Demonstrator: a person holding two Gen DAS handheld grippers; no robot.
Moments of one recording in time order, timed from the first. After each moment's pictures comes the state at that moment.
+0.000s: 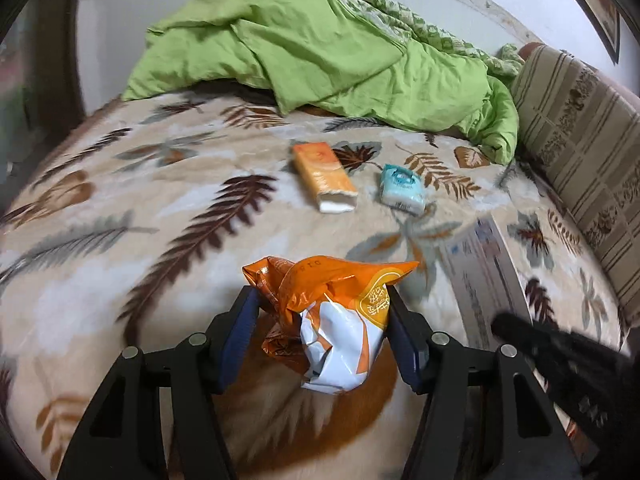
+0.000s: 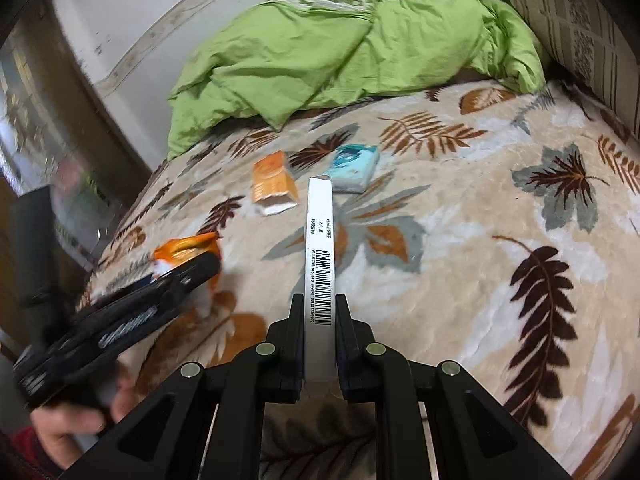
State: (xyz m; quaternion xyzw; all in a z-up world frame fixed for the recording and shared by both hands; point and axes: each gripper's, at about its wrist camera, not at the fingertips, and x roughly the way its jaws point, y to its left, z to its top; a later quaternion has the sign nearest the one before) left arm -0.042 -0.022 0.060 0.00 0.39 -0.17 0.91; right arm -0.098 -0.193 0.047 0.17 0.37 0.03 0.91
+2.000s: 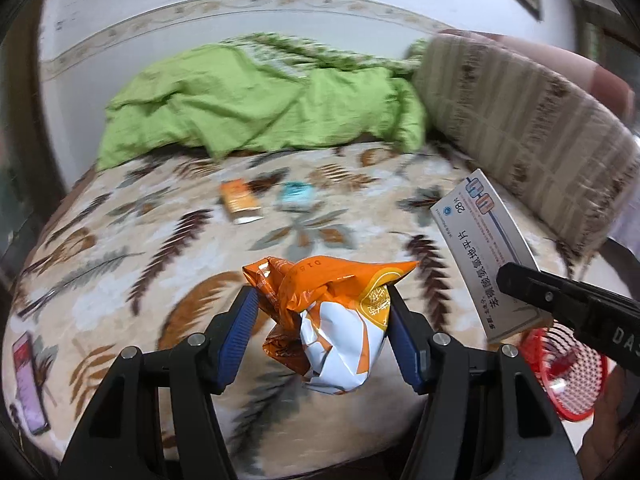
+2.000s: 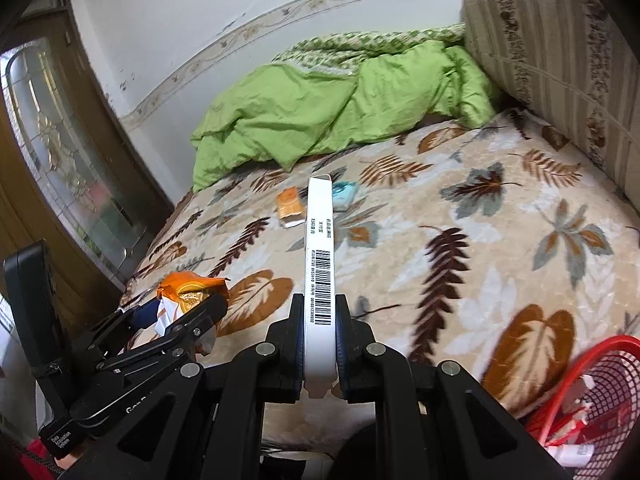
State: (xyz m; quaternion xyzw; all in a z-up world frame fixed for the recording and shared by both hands) left arm -0.195 -0.072 0.135 0.08 0.32 -0.27 0.90; right arm -0.261 -0.219 0.123 0.21 0.30 -0.01 0.93
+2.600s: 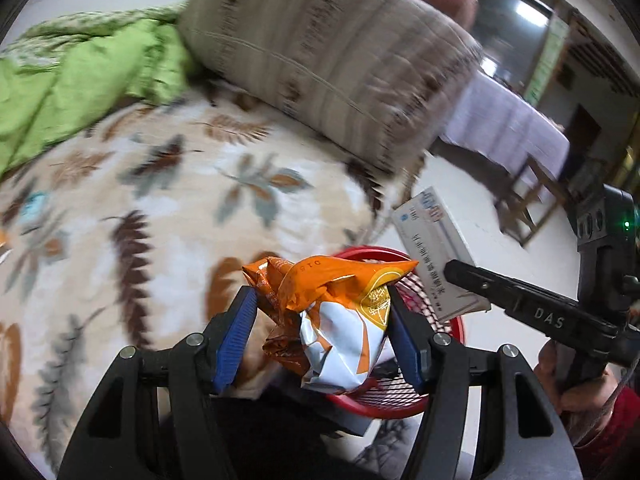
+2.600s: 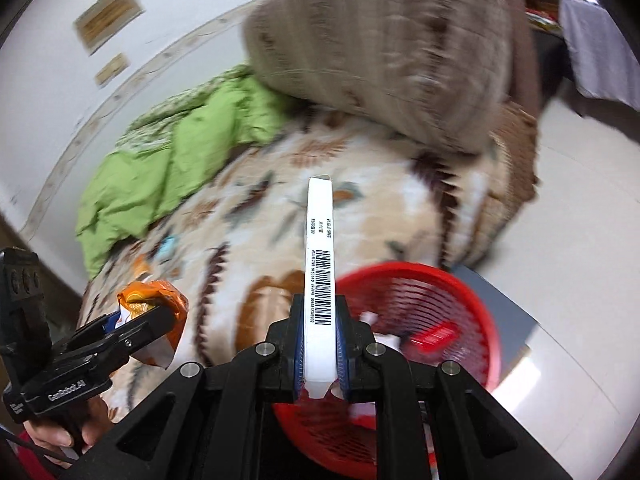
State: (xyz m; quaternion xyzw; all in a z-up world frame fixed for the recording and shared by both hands) left arm -0.294 -0.272 0.112 0.14 0.39 -0.56 0.72; right arm -0.452 -0.383 0.092 0.33 0.29 -0.25 0.86
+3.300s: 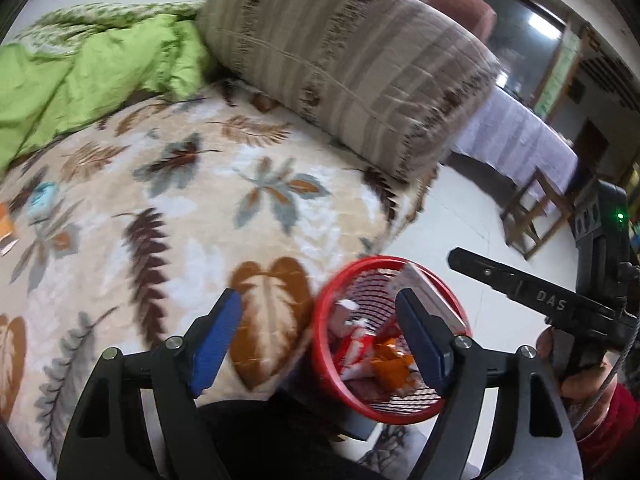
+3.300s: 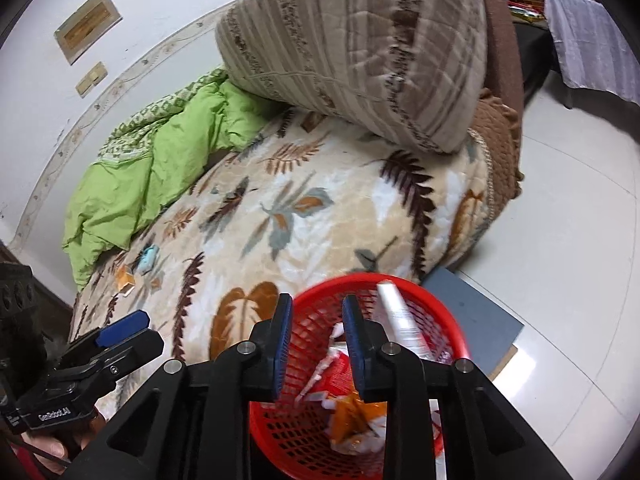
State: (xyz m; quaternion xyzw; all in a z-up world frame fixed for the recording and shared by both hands) left arm -0.263 -0.249 0.119 0.11 0.40 -0.53 0.74; right arm -0.435 -0.398 0.098 0.33 0.29 -0.25 0.86
